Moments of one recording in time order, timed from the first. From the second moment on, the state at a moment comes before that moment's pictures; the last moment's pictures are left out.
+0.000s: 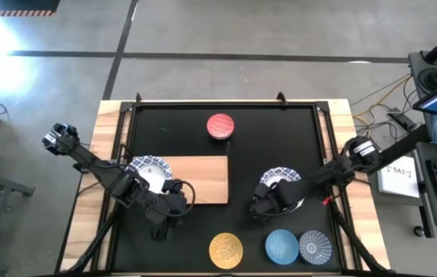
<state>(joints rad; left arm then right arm) -0.57 1.37 1.22 -0.64 -0.20 -0.48 0.43 1.77 1.15 -0.91 0.08 1.11</state>
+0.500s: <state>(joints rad) -0.53 1.38 1.22 -0.52 -0.20 -0.29 0.44 1.68 1.33 -1.18 0.07 0.91</state>
